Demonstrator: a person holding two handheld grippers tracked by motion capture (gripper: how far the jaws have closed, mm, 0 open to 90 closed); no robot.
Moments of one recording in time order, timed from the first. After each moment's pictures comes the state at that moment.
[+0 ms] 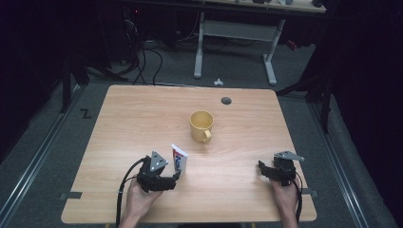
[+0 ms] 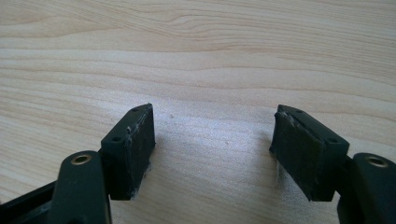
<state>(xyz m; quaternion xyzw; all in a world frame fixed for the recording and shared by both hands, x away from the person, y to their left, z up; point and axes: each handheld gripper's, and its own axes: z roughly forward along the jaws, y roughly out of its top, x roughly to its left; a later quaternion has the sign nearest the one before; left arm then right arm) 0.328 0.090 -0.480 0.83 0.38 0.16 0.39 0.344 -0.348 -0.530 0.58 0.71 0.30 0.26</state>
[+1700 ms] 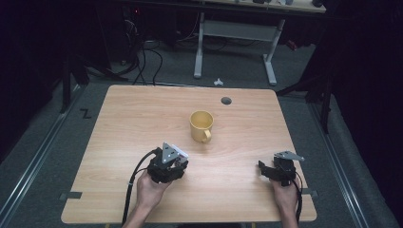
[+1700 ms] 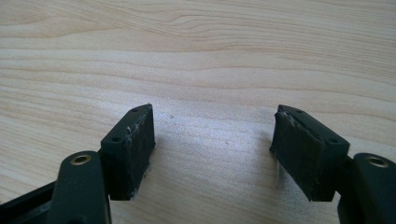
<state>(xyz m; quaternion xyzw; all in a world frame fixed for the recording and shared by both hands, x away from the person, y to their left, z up) 0.342 0.062 -0.461 0.83 0.36 0.17 0.40 0.344 -0.348 -0.530 0.58 0.71 0.30 0.26</state>
